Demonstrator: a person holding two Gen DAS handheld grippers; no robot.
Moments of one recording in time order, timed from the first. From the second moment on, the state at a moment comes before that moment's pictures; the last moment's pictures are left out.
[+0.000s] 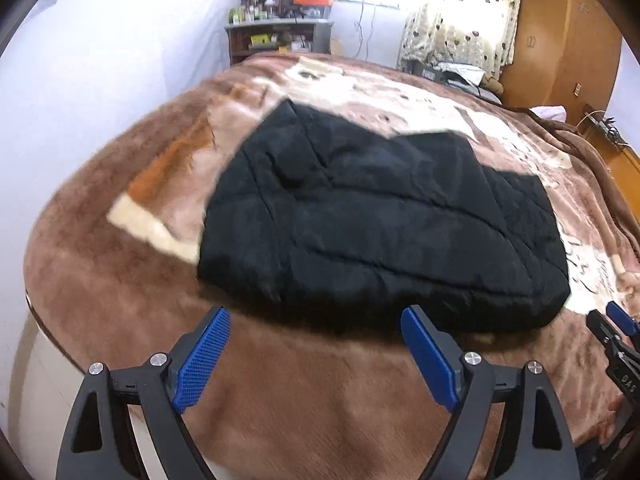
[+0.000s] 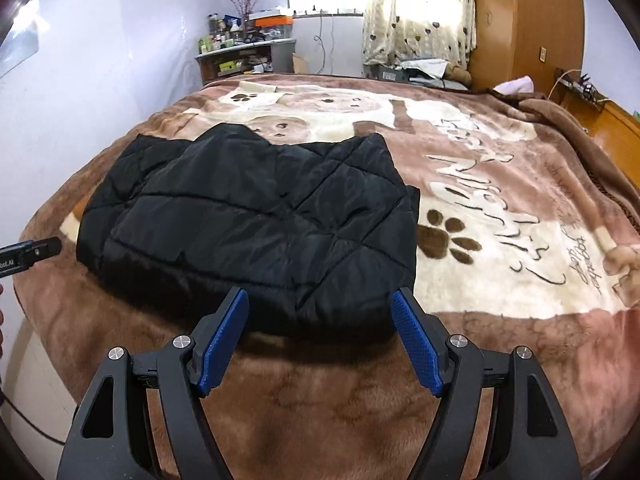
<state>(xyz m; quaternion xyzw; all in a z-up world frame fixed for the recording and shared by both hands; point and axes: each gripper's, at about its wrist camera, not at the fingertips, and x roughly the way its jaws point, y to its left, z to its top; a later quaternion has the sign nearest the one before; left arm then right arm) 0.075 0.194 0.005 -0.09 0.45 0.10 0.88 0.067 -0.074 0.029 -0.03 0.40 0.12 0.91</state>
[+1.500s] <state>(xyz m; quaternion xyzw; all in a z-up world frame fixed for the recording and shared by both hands) 0.019 0.107 0.012 -0.04 0.41 0.10 0.91 0.011 -0.070 0.025 0.00 0.40 0.10 0.91</state>
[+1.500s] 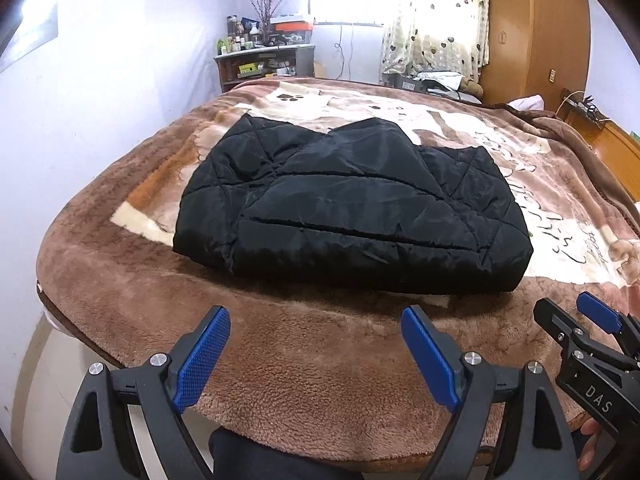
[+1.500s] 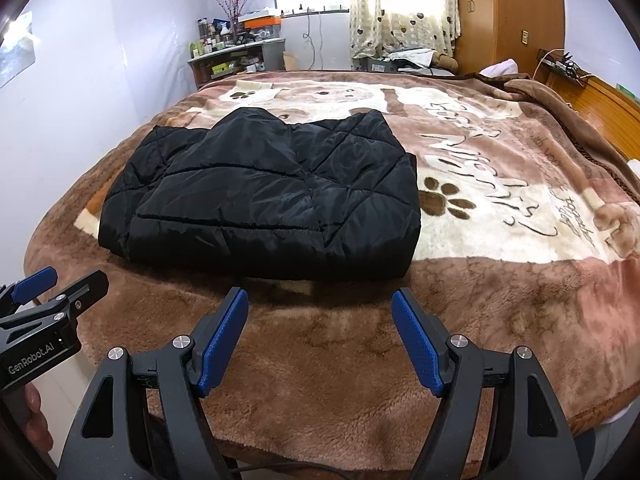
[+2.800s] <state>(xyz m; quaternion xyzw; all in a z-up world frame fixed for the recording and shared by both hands) 0.013 0.096 0.015 -0.04 0.39 0.11 0.91 0.008 -0.069 0.027 0.00 0.40 0.11 0.91</state>
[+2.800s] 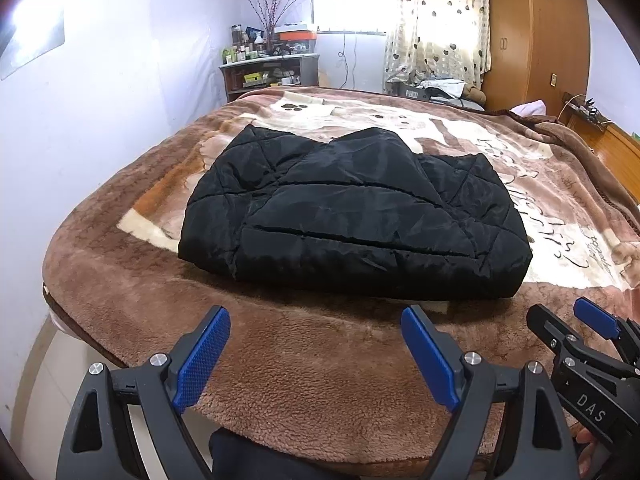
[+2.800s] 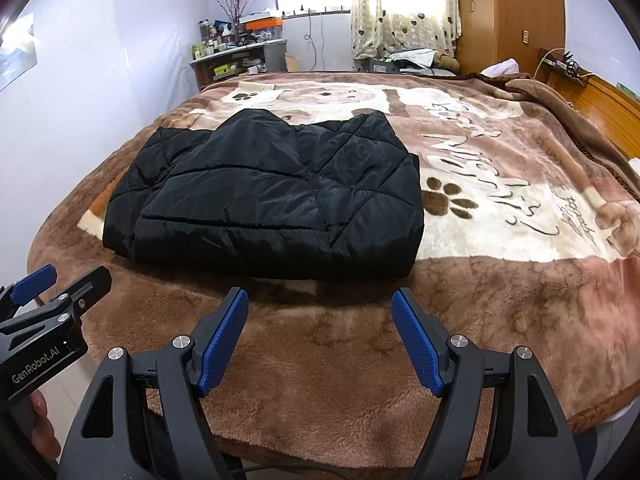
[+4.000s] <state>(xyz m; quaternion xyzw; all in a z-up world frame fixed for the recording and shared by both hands) 0.009 0.094 0.012 -0.04 0.40 0.12 0.91 0.007 -0.068 0.026 0.00 0.40 0.11 0.91</state>
